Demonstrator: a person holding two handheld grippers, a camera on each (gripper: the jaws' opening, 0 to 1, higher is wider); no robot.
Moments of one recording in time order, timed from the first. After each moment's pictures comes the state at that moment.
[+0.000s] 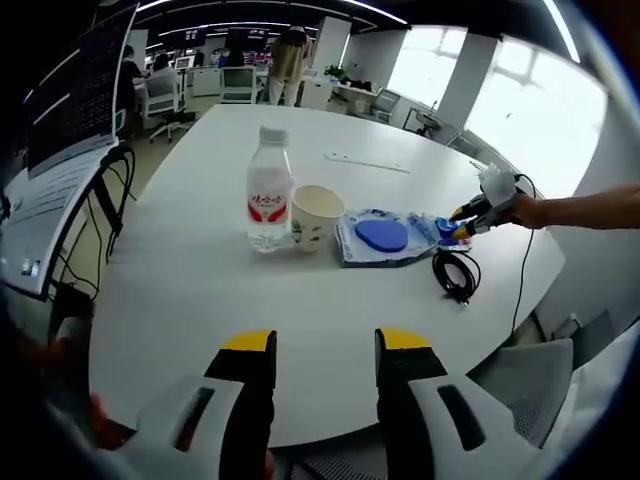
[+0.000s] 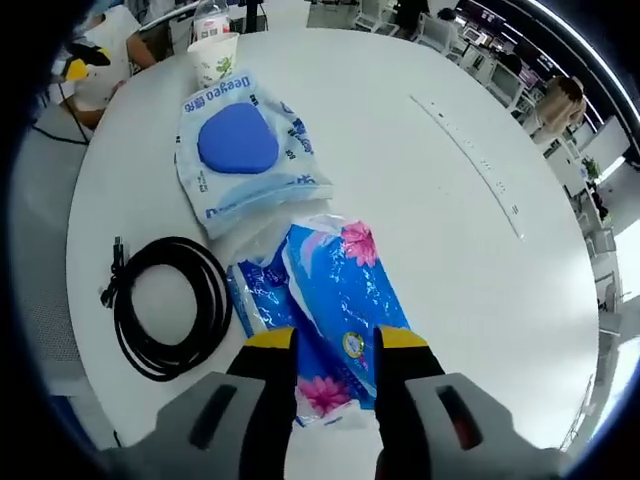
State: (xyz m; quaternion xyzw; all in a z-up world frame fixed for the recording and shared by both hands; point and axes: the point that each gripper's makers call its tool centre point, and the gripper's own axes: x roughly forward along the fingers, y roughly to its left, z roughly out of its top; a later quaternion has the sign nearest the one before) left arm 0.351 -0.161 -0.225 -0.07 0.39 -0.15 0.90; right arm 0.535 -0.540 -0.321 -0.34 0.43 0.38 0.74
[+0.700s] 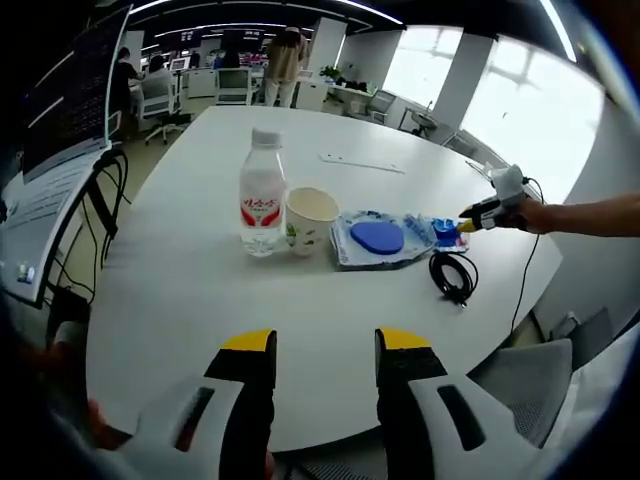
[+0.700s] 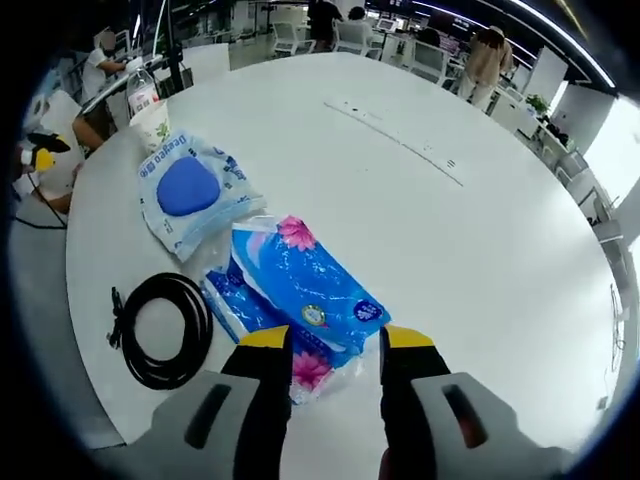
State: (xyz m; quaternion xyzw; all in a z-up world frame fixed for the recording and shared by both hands) left arm 0.354 -0.164 -0.224 -0.07 0.39 -0.16 0.90; right arm 0.526 -0.564 -0.296 -0.21 0.44 0.29 0.82
